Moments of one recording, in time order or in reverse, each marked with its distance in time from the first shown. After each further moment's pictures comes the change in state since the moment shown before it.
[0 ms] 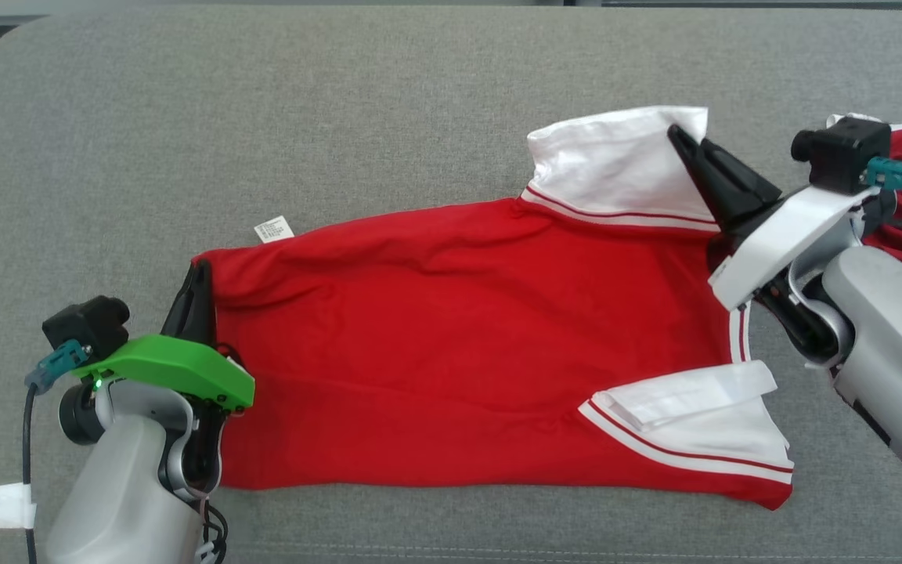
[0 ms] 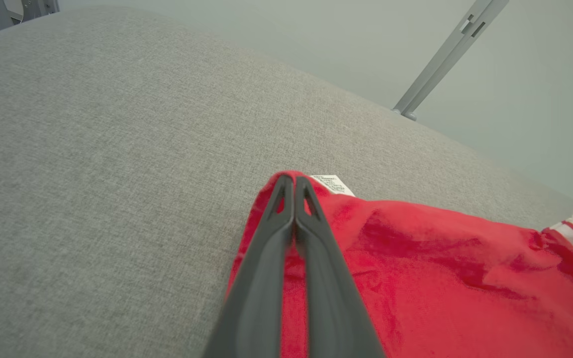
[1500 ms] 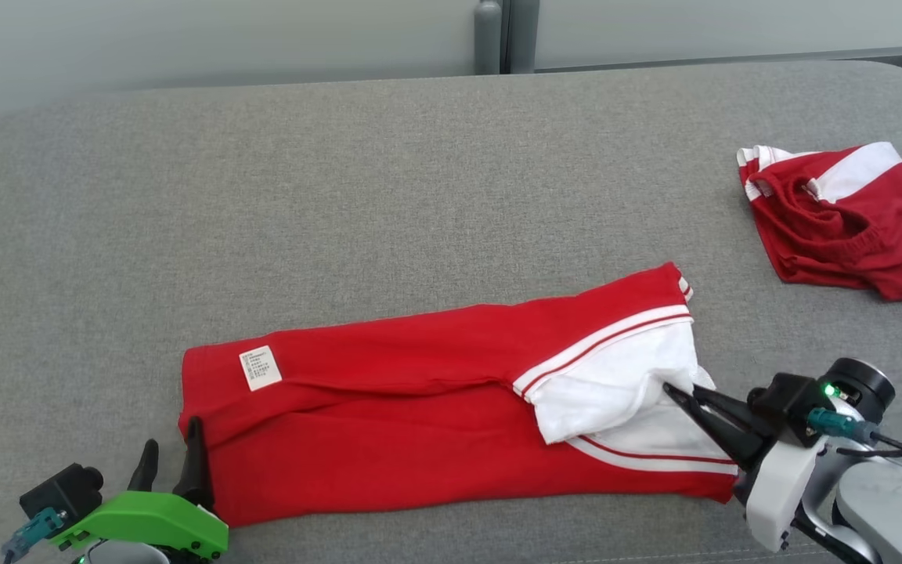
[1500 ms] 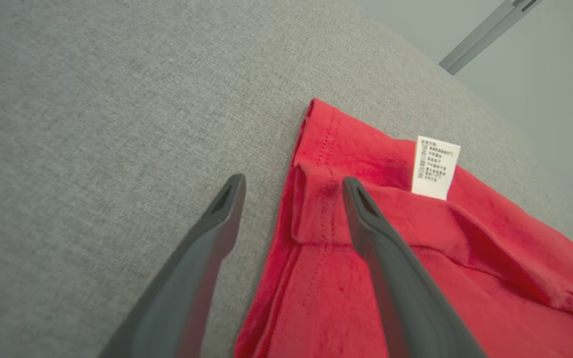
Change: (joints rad) left arm 0.330 0.012 0.081 -0.078 -0.102 0.039 0.000; right arm 0.423 -0.145 0.029 -0.205 -0.399 0.001 0.001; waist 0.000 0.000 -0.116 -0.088
